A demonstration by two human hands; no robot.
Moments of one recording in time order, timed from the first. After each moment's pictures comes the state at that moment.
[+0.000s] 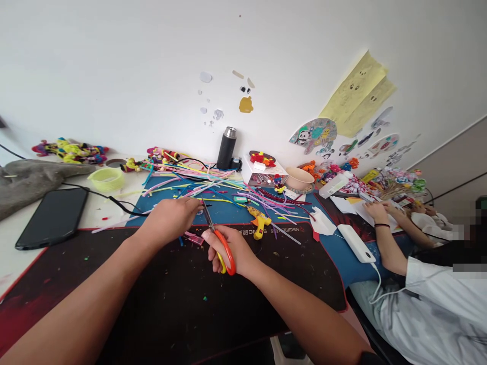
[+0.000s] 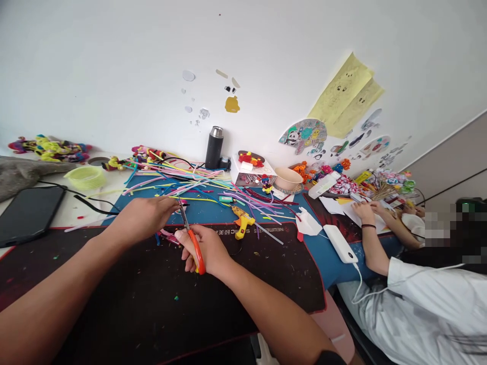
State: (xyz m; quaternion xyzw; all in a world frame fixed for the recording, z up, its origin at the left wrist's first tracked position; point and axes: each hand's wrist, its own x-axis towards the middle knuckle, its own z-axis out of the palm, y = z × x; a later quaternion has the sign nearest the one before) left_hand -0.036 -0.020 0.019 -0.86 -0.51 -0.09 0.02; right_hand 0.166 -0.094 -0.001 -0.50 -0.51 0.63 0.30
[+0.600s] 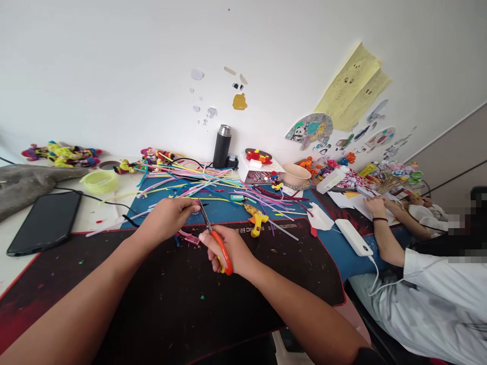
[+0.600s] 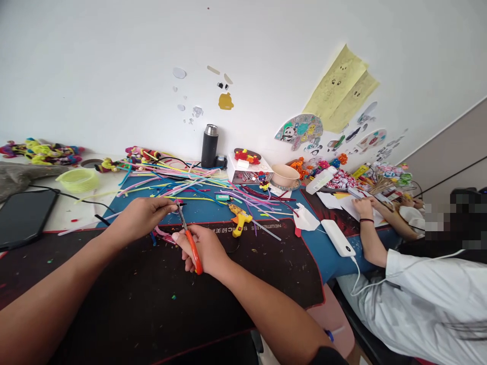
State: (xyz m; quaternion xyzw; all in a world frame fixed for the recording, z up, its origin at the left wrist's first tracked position) left_hand -0.039 -0.013 0.012 -0.80 -0.50 -0.27 -0.19; right_hand 0.169 -0.097 -0.004 -0.50 -0.52 0.62 0.30
